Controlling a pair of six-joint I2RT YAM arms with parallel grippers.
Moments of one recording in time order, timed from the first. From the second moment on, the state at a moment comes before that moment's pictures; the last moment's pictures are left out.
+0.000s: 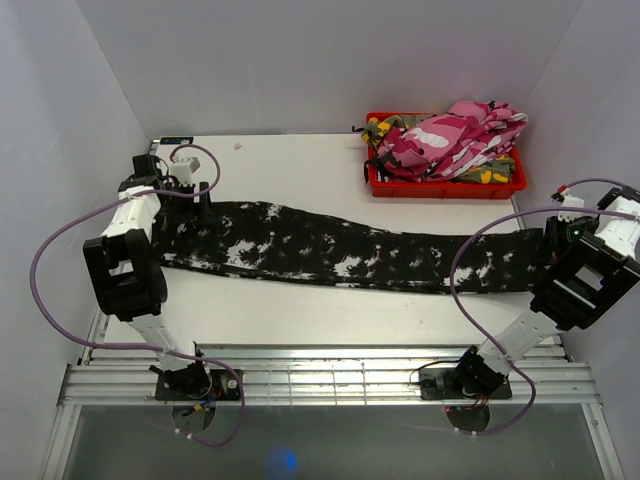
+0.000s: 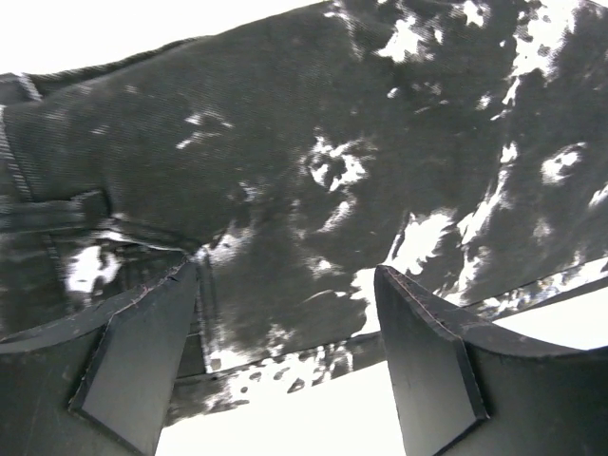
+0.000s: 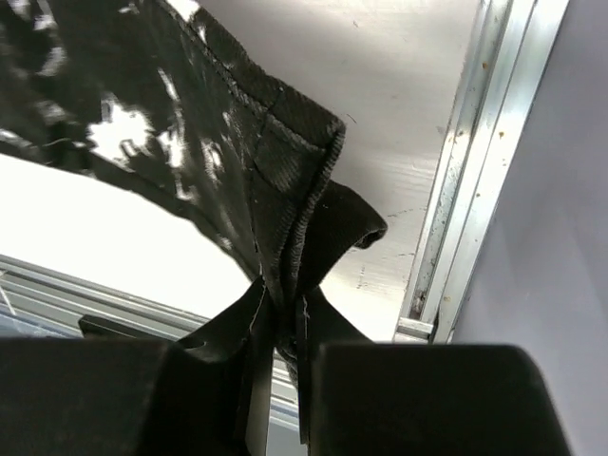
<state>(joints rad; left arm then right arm) 0.23 1.79 1.37 -0.66 0.50 0.28 -0.75 1.83 1.52 -1.25 -0.44 -0.80</state>
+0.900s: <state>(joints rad) 0.25 1.77 1.17 -0.67 0.48 0.28 0.24 1.68 1.40 -0.59 -0.74 0.15</state>
